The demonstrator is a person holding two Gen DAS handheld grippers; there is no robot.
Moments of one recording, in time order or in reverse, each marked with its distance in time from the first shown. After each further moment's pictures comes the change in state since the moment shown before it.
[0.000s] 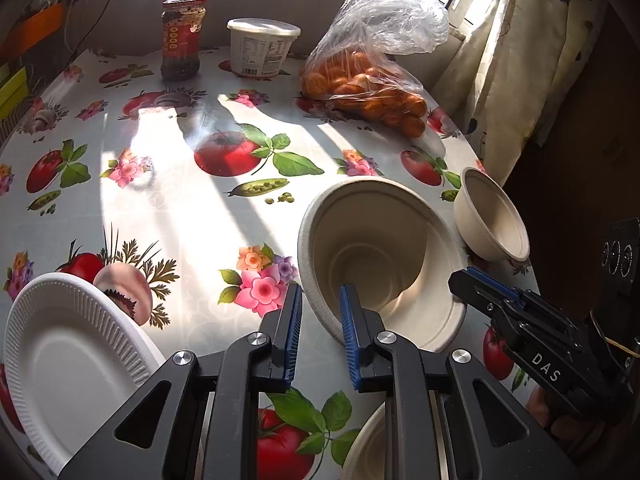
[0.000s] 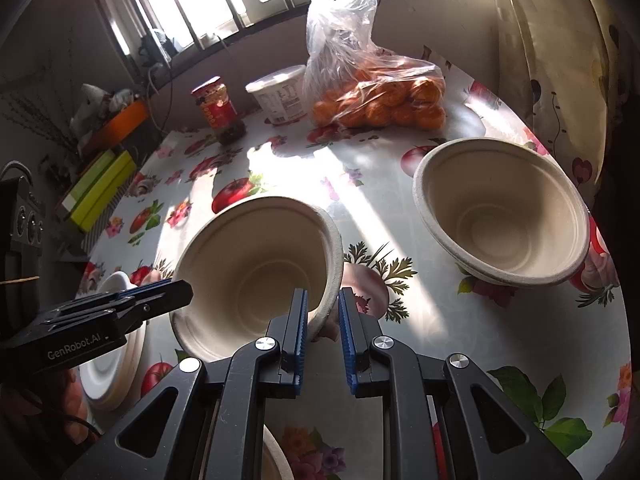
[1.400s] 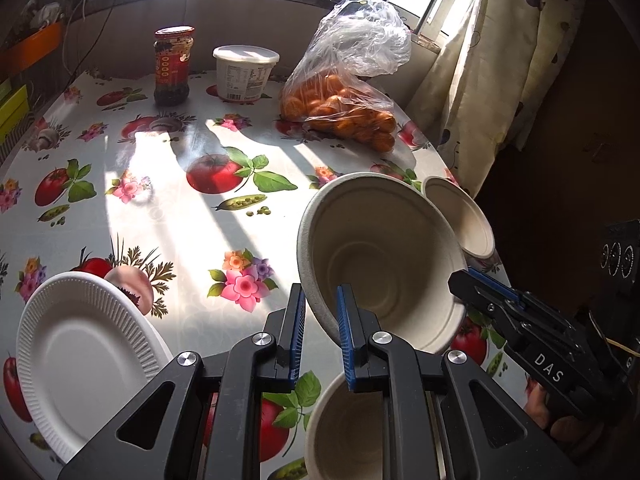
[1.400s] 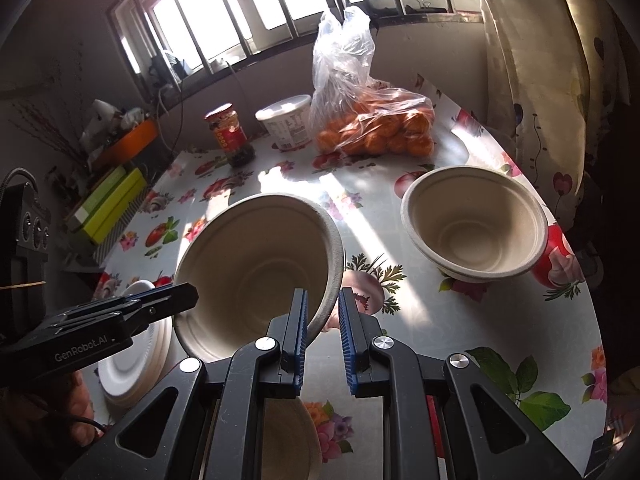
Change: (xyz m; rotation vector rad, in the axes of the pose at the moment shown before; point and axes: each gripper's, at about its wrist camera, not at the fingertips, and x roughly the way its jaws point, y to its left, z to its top) left arm -0.040 -0.017 -0.011 0.034 -0.059 -0.039; right arm -0.051 0.013 -0.007 0.004 -0.083 -0.006
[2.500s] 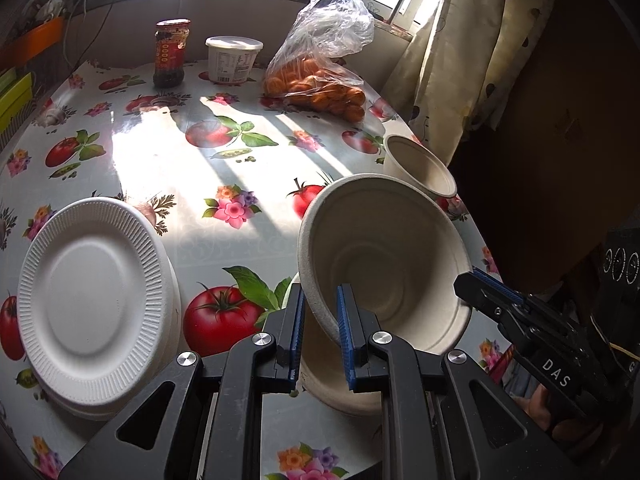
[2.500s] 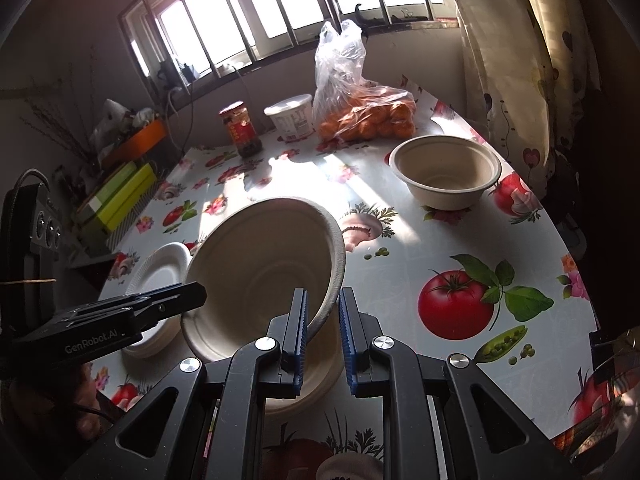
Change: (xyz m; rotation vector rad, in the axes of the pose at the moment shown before) left arm -0.043 -0.011 -0.063 0.028 0.019 -0.050; right arm -0.062 0.023 -0.067 0.026 -0.032 -0.026
